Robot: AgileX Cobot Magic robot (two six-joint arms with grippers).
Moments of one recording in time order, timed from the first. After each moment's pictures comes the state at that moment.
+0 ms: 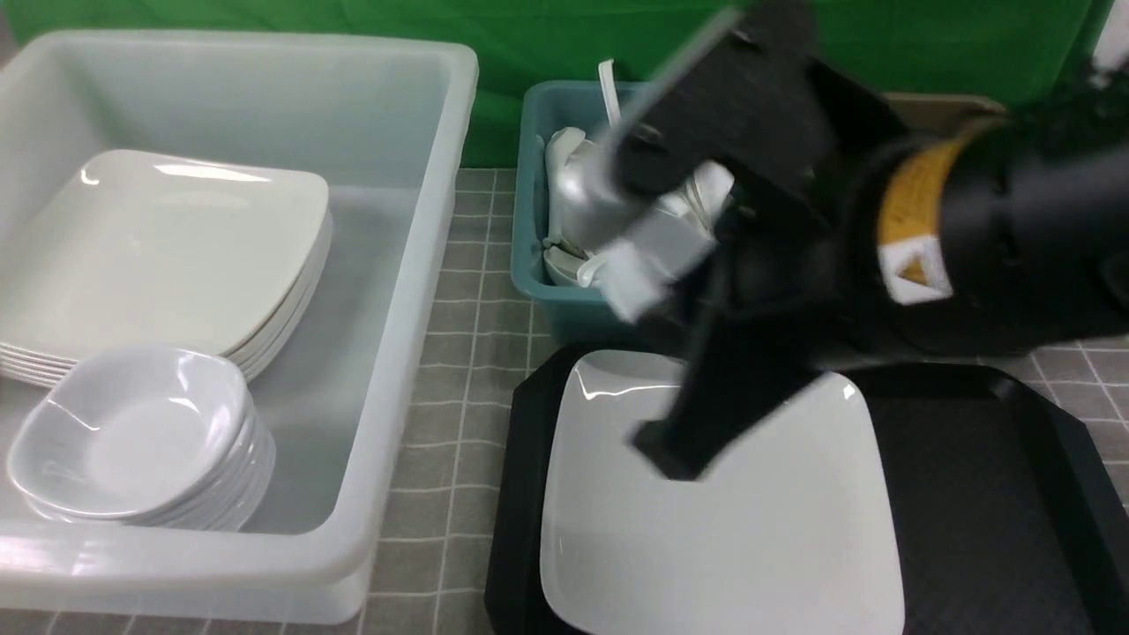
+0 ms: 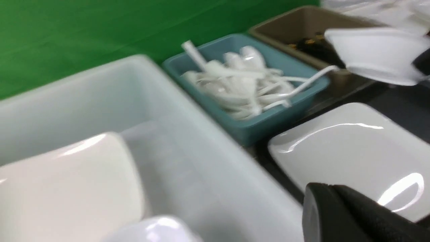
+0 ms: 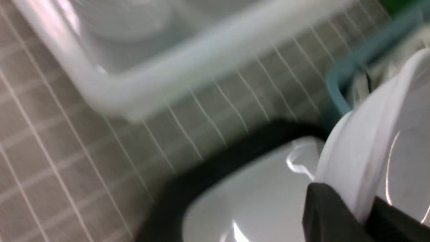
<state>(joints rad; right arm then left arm) 1.07 1.45 -1.49 -0.25 0.76 0.02 -0.61 0.37 -0.82 0.25 0.85 -0.08</state>
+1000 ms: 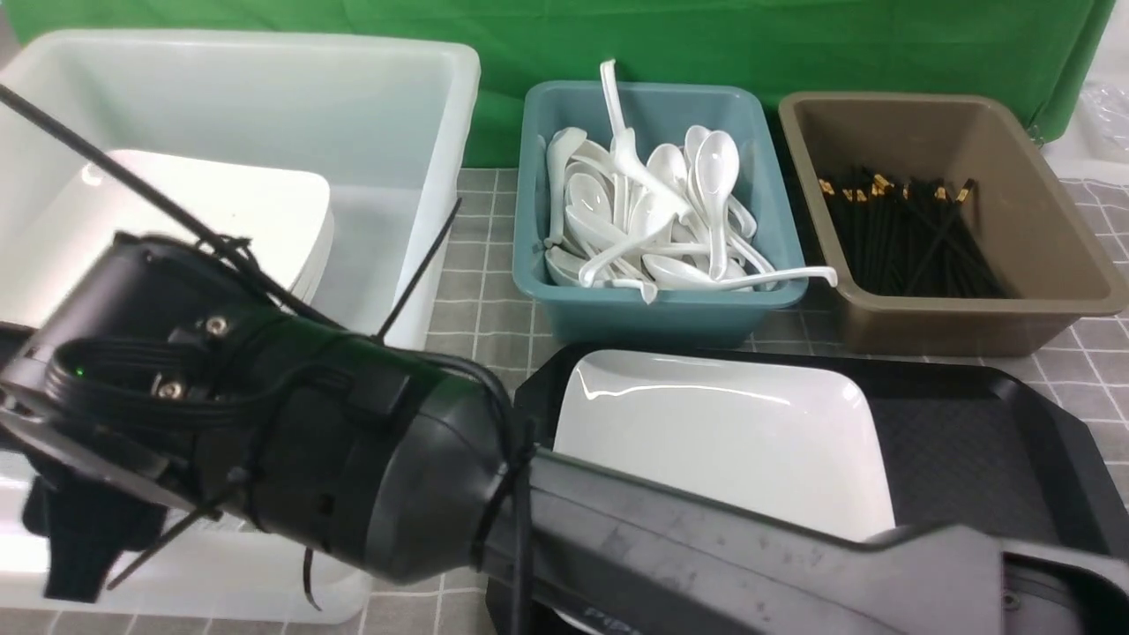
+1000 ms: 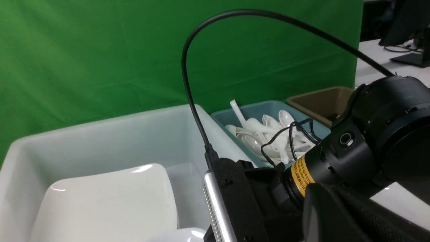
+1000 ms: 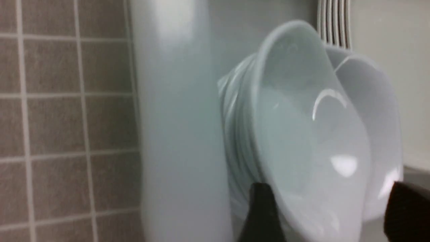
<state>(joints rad) 1.22 2.34 -2.42 -0.26 0.94 -0.25 -0.61 0.05 -0.83 0.26 0.91 -0.11</state>
